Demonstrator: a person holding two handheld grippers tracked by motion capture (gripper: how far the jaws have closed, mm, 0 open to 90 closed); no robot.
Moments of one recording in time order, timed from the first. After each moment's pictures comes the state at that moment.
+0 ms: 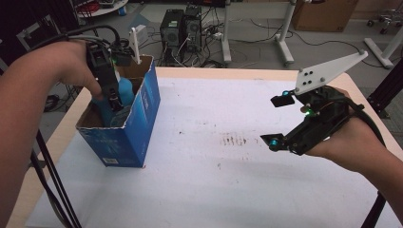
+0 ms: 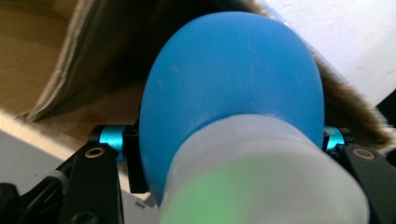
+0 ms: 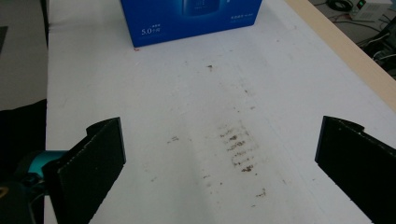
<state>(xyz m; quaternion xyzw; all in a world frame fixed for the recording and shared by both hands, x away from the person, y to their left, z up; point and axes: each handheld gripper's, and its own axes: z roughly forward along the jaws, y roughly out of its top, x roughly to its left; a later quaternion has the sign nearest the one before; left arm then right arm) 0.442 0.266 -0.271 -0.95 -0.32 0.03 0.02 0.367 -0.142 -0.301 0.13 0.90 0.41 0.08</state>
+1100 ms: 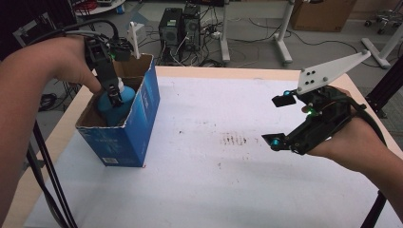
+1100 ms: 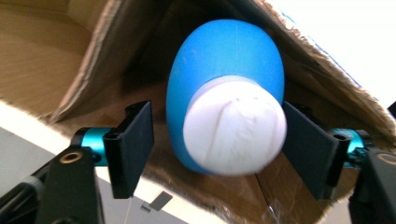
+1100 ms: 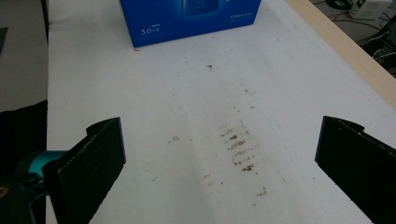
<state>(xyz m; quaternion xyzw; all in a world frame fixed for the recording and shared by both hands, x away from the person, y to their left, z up) 0.444 0.269 -0.255 -0.94 -0.33 0.01 0.01 0.366 -0.143 -0.300 0.13 0.90 0.41 0.08</state>
